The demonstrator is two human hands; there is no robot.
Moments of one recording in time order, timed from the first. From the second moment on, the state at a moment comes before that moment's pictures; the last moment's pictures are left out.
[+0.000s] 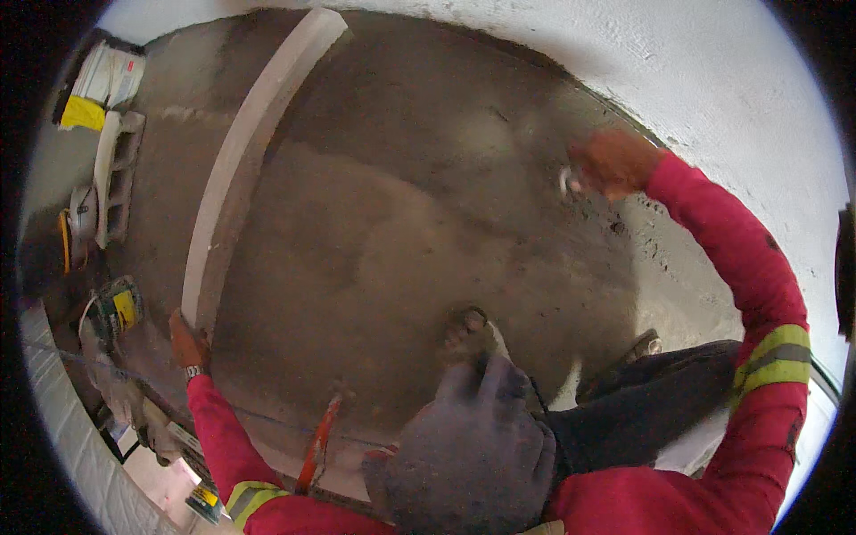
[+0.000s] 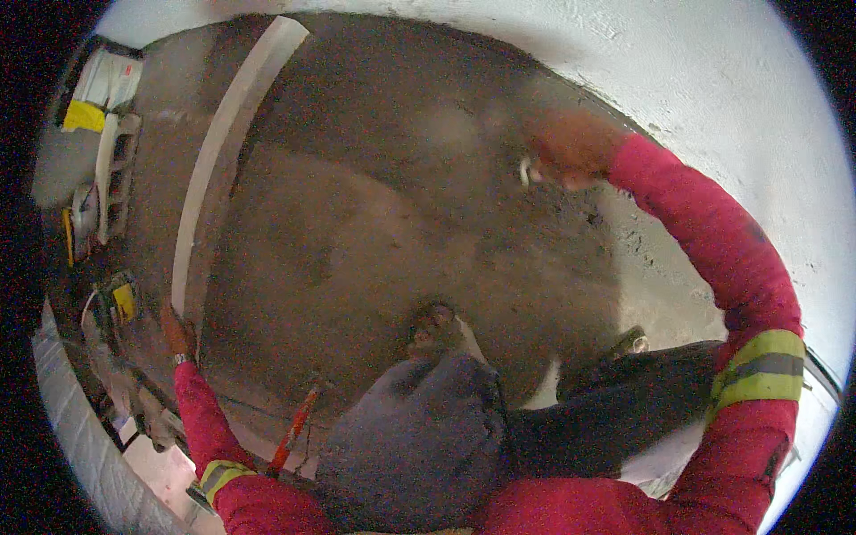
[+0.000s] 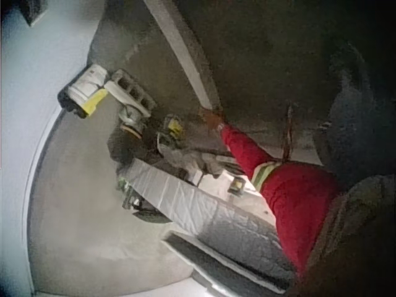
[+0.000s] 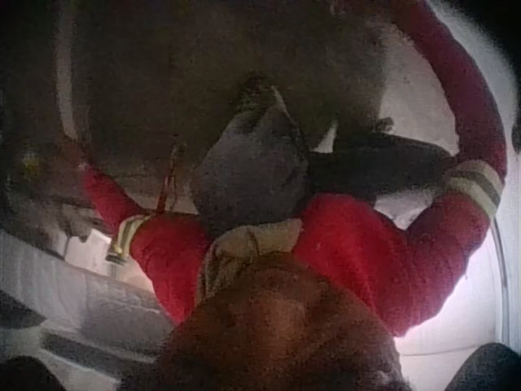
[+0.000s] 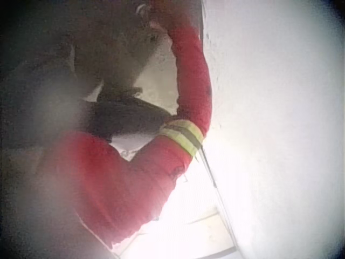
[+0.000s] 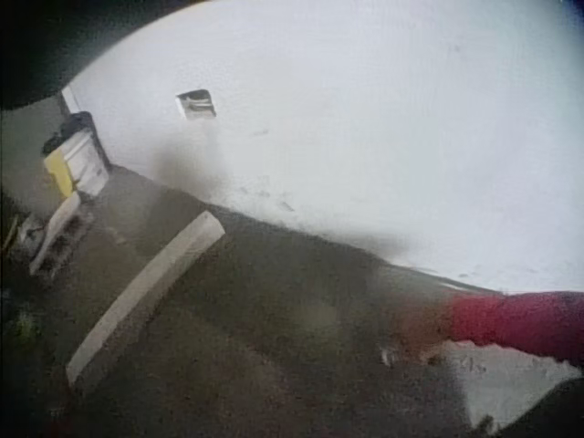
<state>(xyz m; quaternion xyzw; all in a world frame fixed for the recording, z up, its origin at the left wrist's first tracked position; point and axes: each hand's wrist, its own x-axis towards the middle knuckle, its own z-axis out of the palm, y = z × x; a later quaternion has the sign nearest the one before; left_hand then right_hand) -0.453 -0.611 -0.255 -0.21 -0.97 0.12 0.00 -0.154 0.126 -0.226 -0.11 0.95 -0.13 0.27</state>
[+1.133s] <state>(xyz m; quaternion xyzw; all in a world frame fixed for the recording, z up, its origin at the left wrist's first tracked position) -0.383 -0.710 -0.301 -0.04 -0.98 0.18 -0.09 -0.201 0.074 -0.221 0.04 0.97 -0.09 0.21</state>
